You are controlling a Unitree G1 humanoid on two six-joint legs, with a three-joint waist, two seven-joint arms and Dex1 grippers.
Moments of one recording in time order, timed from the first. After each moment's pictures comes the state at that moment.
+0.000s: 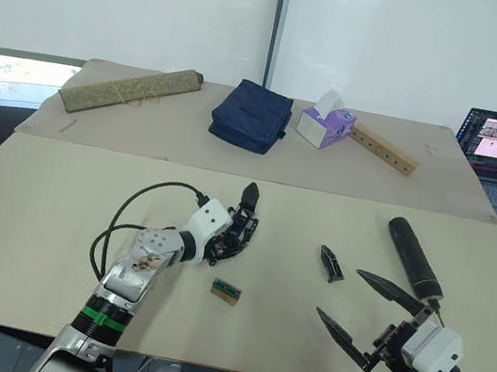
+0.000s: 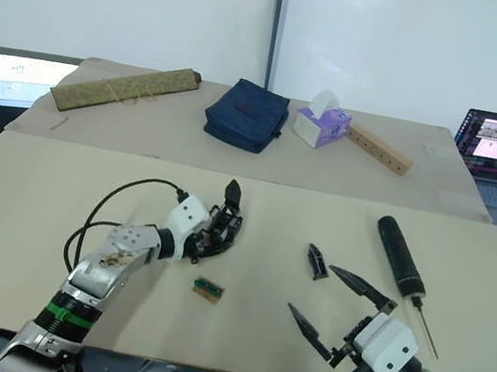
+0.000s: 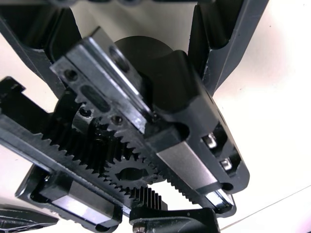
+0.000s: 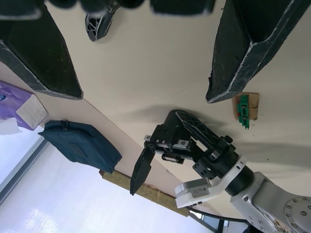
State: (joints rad) left arm -0.35 0.29 -0.18 -0.01 -0.03 0.46 -0.68; right arm 0.45 -0.57 -0.21 -0.57 0.32 -0.22 0.75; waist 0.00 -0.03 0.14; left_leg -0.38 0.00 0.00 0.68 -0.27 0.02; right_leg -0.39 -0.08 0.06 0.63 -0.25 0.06
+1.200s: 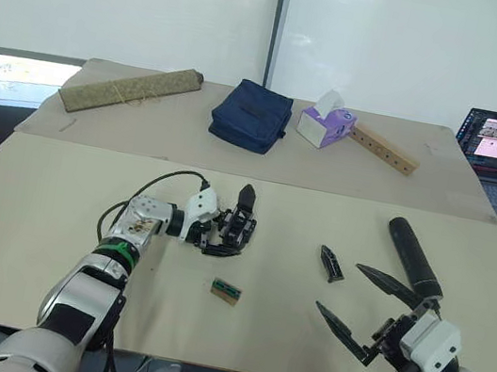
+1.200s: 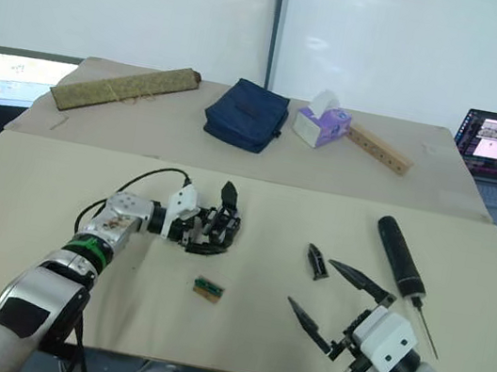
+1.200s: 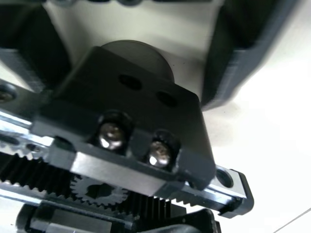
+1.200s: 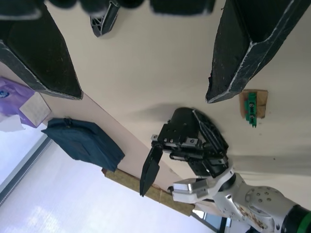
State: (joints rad) left arm -0.82 0.33 -0.17 1.04 -0.07 -0.28 -1.28; right arm 0.41 -0.57 -0.20 -0.56 0.30 -0.21 0.73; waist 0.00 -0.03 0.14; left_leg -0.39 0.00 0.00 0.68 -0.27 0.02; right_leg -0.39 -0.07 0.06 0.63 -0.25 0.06
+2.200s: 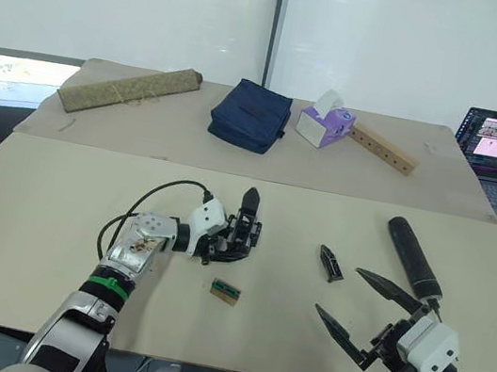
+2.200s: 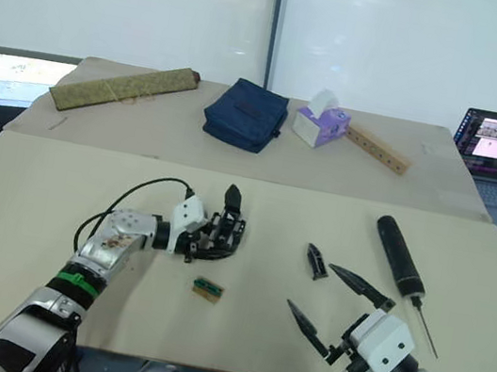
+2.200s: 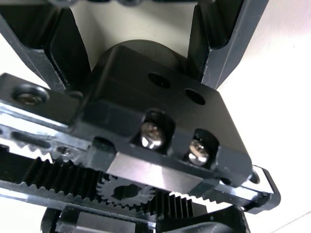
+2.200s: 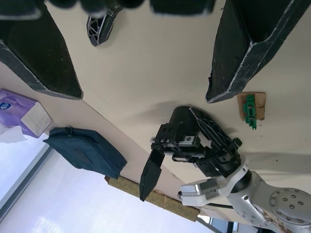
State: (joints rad) left arm -0.55 0.34 -0.19 0.45 -0.08 0.09 -1.07; right arm 0.45 -0.56 -0.20 -0.60 0.30 -0.17 0.71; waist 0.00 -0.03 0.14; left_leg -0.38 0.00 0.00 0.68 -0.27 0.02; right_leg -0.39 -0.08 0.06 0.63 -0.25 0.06
